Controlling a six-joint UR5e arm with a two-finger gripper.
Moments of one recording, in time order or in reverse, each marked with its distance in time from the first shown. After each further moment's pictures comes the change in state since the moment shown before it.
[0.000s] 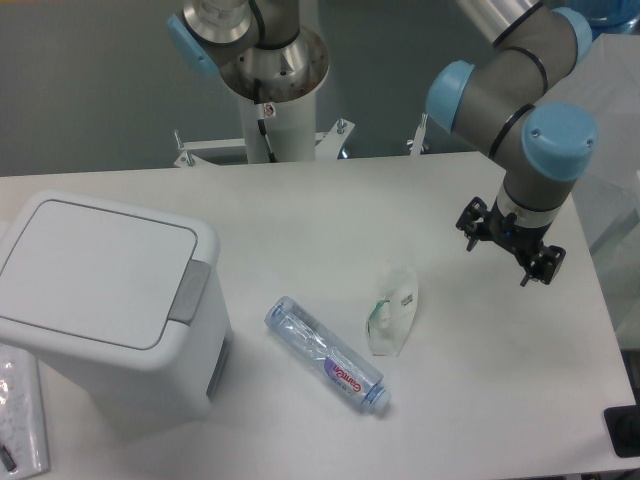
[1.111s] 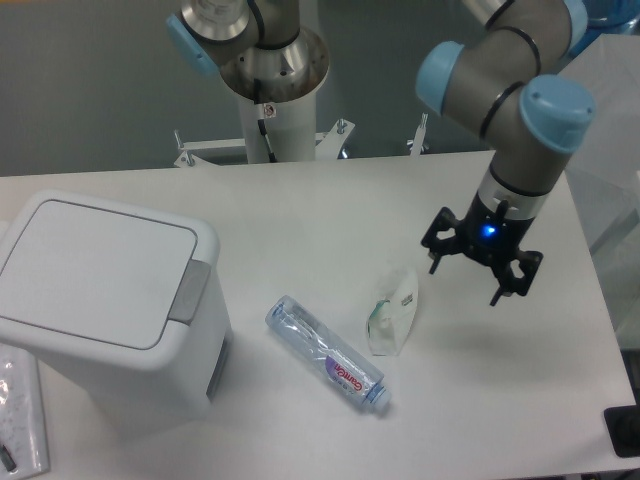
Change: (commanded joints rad) arm -0.074 0.075 -0.017 0.005 -0.435 -0.282
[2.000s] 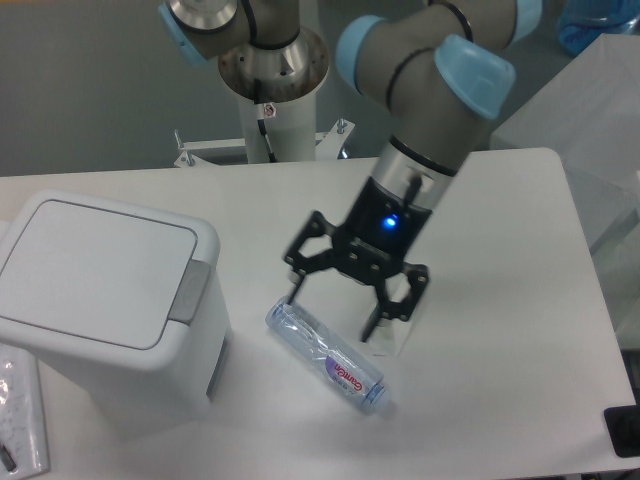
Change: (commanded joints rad) arm -0.170 0.115 0.028 0.091 -0.458 -0.499
